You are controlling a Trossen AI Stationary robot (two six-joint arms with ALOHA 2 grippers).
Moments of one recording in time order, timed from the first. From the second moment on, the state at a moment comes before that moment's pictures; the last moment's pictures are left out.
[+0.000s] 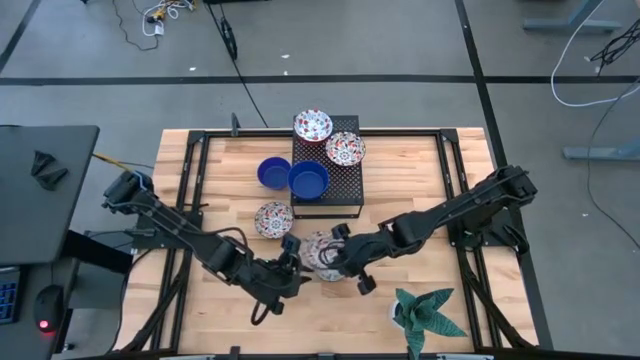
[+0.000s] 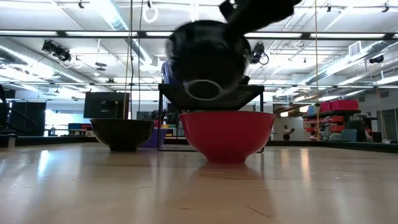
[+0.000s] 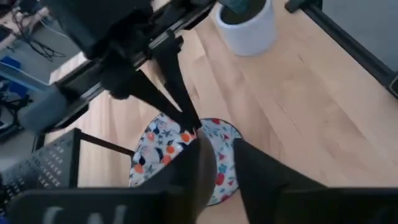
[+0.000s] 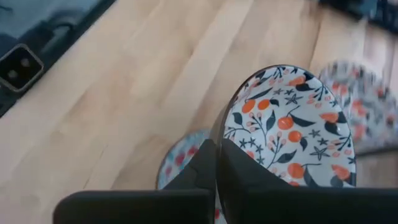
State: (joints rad) left arm -0.57 1.58 1.26 -0.36 -0.52 0.15; right arm 0.37 1.66 1.20 -0.33 0.05 -0.19
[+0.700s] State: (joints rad) left arm -0.57 1.54 0.89 -0.20 -0.63 -0.27; right arm 0.39 1.33 1.46 -0.87 0.57 -0.06
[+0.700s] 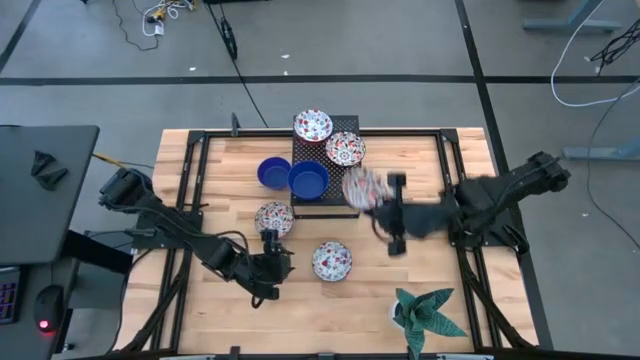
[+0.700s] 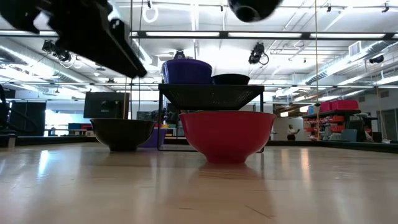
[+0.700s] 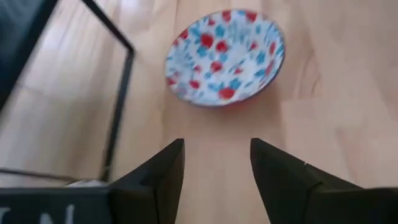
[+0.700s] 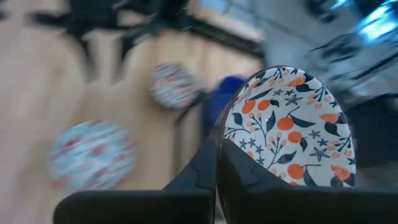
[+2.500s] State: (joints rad) left arm -0.55 1.54 0.73 0.21 -0.63 -0.22; right arm -0.19 1.63 1.51 -0.81 0.30 -0.22
